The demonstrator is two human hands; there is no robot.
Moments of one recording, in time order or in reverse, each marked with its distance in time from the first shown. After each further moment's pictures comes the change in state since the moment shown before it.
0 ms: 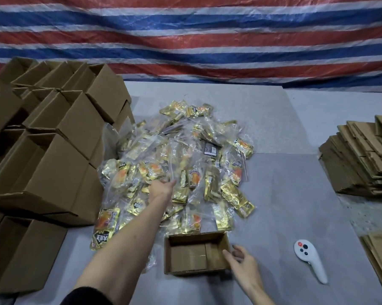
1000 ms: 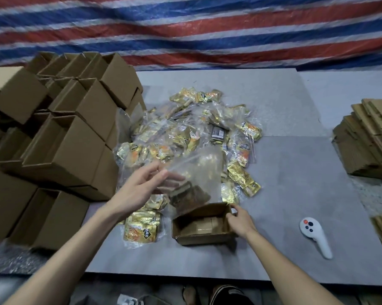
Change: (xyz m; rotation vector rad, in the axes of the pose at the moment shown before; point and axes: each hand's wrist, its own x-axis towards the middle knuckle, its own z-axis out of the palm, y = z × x) left_hand -0.188 0.009 -0.137 -0.077 -0.591 0.640; right_hand 0.026 -0.034 -0.004 -0.260 -0.148 -0.122
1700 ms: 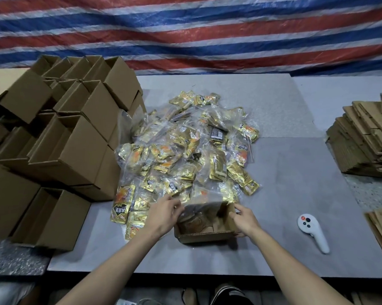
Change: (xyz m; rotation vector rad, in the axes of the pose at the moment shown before) left_hand 0.010 -0.141 0.041 0.969 0.119 -0.098; right_hand -0.013 0.005 -0.003 0.111 -0.004 0.016
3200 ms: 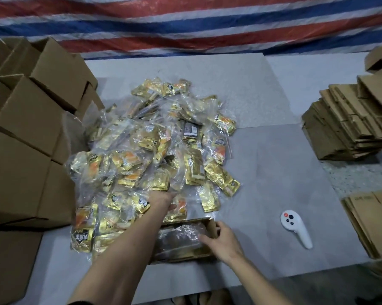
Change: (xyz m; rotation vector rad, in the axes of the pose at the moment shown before) left_hand 0.164 0.032 0.073 -0.909 -0.165 -0.924; right_hand -0.005 0.006 0.014 -0.119 -0.015 0.070
